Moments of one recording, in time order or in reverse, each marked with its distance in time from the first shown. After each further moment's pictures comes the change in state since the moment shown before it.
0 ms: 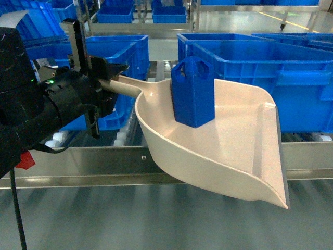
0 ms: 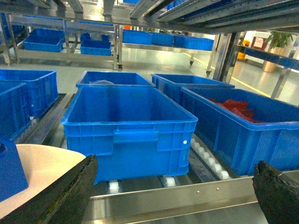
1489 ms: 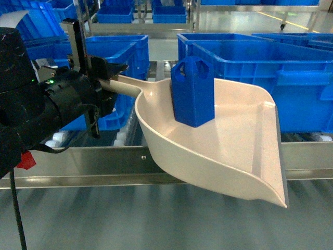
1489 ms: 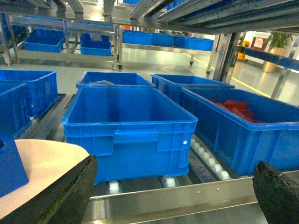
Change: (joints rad) left arm -0.008 0.000 -0.002 0.005 -0.044 -0.003; right arm 0.000 0.000 0.000 0.000 0.000 0.000
